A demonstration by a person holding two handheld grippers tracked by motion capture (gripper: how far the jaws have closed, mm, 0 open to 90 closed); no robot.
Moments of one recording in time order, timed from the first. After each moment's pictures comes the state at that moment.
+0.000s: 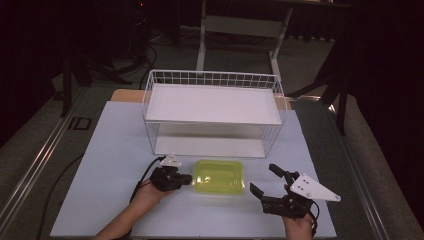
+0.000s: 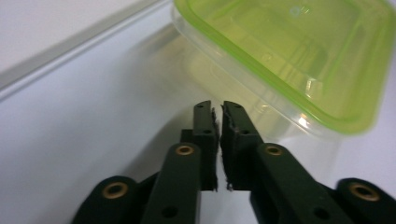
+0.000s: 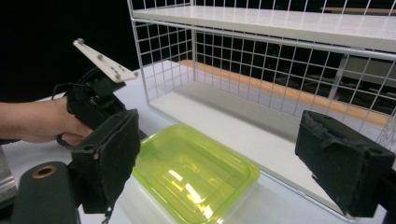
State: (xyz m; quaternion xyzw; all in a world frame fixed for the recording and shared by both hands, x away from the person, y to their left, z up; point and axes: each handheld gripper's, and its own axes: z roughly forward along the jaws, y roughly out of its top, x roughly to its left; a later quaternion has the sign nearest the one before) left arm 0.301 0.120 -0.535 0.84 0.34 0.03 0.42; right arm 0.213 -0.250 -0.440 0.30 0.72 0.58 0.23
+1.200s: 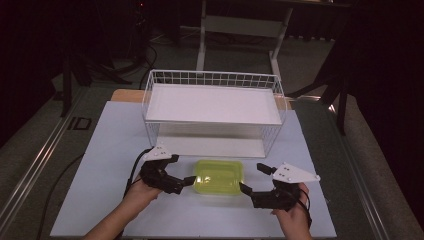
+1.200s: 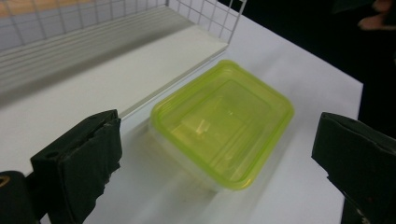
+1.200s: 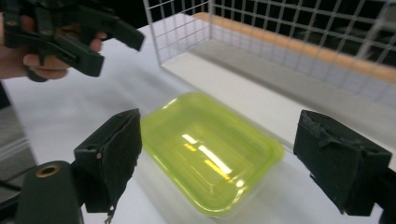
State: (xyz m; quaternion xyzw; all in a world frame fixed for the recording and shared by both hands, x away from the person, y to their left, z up) left arm 0.279 0.120 -0.459 0.80 0.34 0.06 0.49; right arm 0.237 -0.227 -0.435 0.31 0.79 0.50 0.16
